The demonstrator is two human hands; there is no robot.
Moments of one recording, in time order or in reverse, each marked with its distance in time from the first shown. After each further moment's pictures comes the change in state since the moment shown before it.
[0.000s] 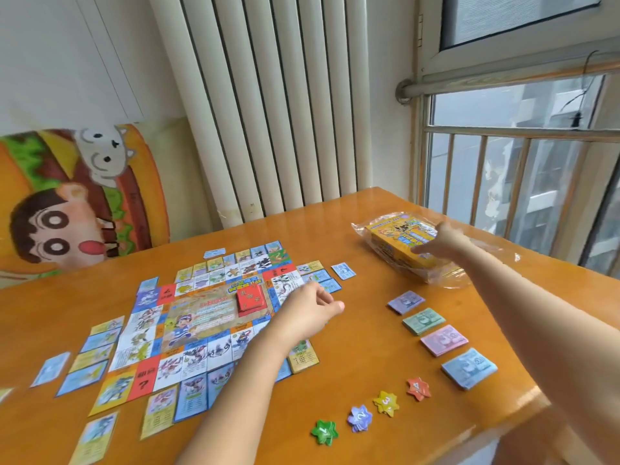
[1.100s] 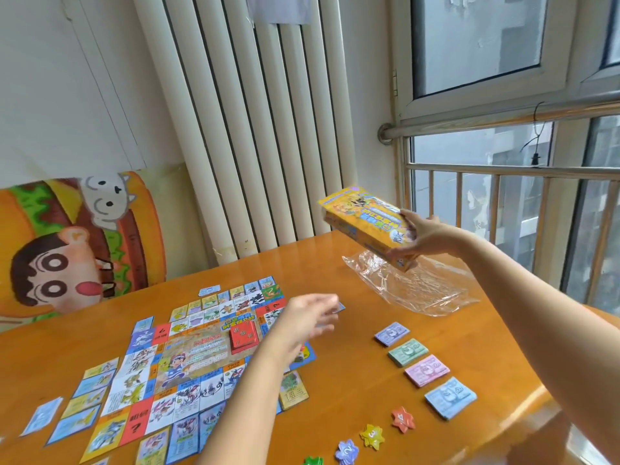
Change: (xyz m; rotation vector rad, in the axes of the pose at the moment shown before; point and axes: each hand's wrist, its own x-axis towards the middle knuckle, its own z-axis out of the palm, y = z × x) left_hand 0.011 0.031 -0.003 -0.718 -0.035 0.004; right_hand -0.023 -0.029 -0.082 -0.069 -0.106 -0.322
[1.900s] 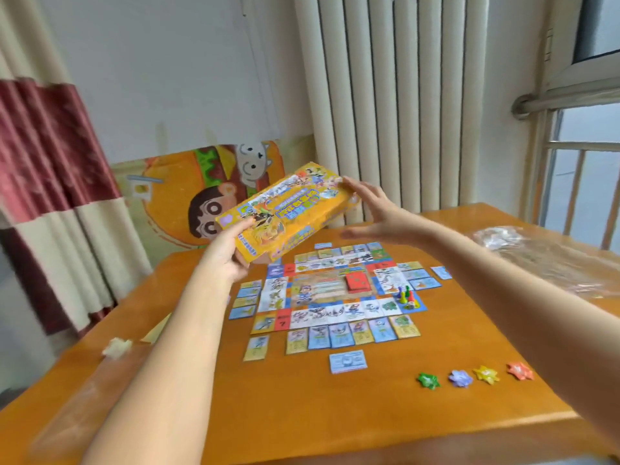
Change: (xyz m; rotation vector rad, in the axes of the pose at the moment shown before) left_hand -0.165 0.047 -0.218 -0.547 0.599 0.089; right_hand -0.111 -0.234 0.098 0.316 -0.049 -0.882
